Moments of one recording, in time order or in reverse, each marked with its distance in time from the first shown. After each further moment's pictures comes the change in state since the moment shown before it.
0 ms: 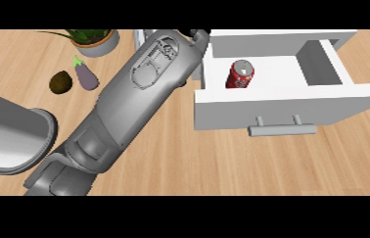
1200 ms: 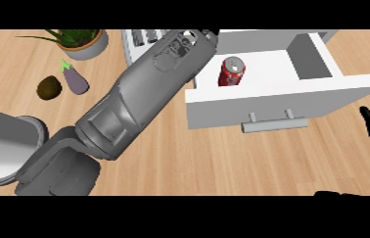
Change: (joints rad) left arm -0.164 0.000 -0.224 0.387 0.265 0.076 -0.200; right arm -0.107 -0.009 0.036 0.049 0.043 -0.024 0.034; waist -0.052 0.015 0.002
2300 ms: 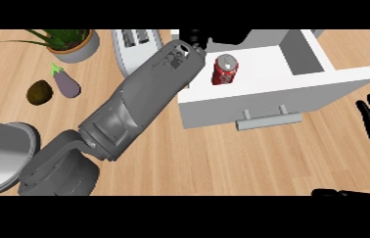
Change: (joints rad) left arm 0.051 0.000 -0.153 0.094 0.087 0.119 -0.096; right arm -0.036 -0.011 0.015 0.000 0.006 0.010 -0.001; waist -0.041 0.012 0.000
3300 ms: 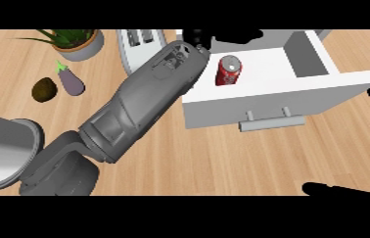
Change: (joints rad) left arm 0.014 0.000 0.010 -0.062 0.157 0.068 -0.062; right arm -0.047 -0.105 0.086 -0.083 0.336 -0.005 -0.113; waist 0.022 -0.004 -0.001
